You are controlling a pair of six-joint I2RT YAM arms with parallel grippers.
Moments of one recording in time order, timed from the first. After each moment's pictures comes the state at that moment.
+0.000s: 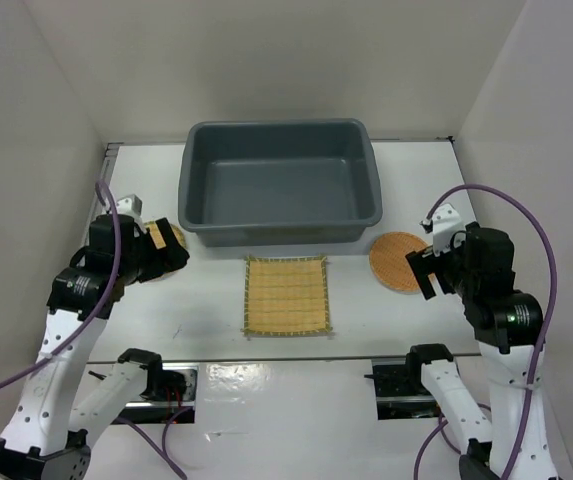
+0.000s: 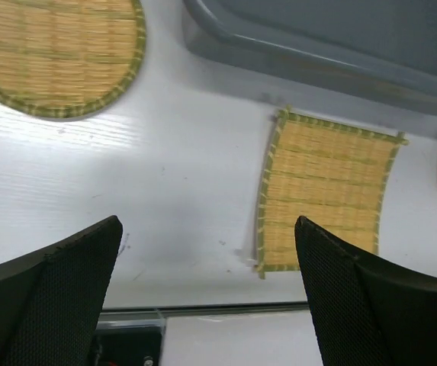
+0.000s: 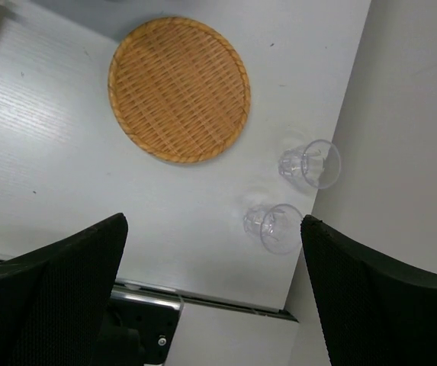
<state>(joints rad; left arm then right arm) -0.17 0.79 1.03 -0.94 -0.05 -0.49 0.05 0.67 1.11 -1.11 0.03 -0.45</state>
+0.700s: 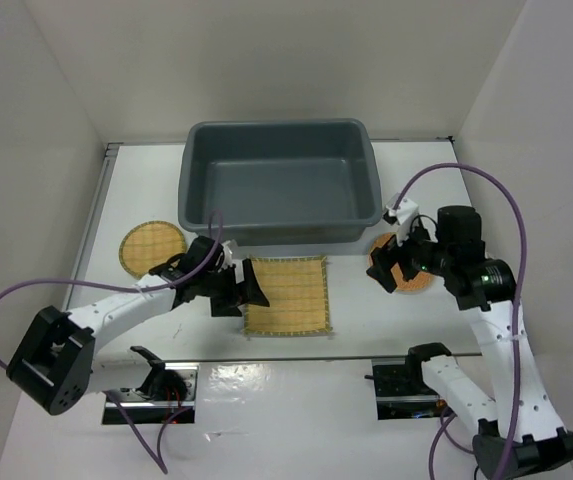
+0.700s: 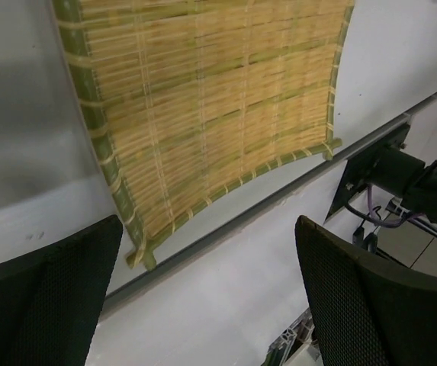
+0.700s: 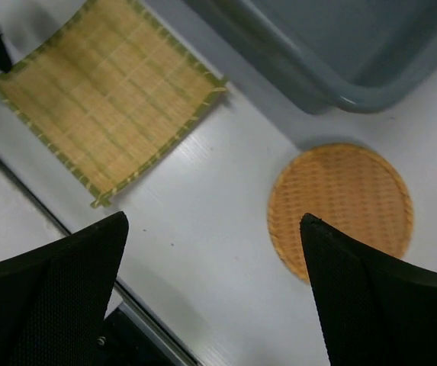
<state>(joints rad) -0.53 1.19 0.60 -0.36 0.44 -0.81 0.13 0.79 1.05 -0.93 -0.47 -0.41</state>
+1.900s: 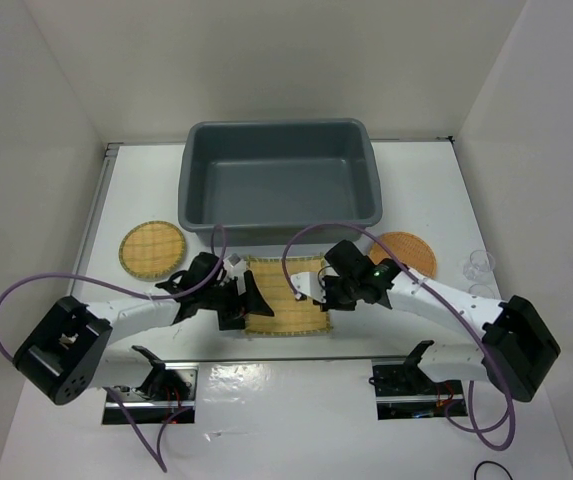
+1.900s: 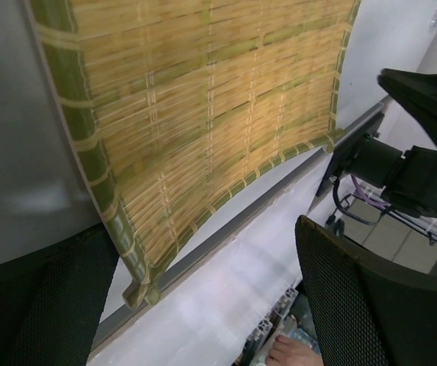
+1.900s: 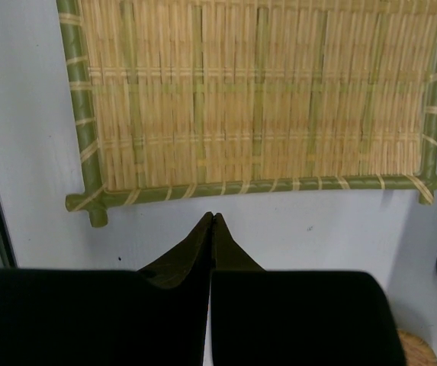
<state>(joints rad) -0.56 1.27 0.41 -0.01 0.51 -0.95 0.76 1.22 0.69 -0.53 -0.26 -0.80</state>
